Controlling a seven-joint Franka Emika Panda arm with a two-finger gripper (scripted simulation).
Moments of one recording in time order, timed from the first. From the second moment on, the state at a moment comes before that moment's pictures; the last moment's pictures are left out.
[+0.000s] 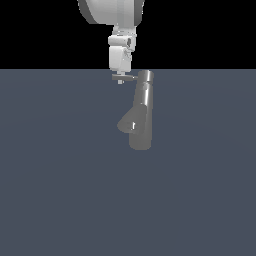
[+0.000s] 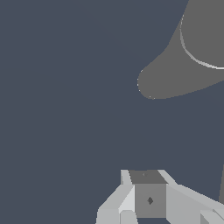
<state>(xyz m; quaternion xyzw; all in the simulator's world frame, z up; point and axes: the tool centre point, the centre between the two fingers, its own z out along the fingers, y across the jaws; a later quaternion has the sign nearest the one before) 0.157 0.030 0.236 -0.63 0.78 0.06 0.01</state>
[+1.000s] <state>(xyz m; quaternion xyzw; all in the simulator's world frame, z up) 0.129 0.035 0.261 -0.63 0.78 0.05 0.02</state>
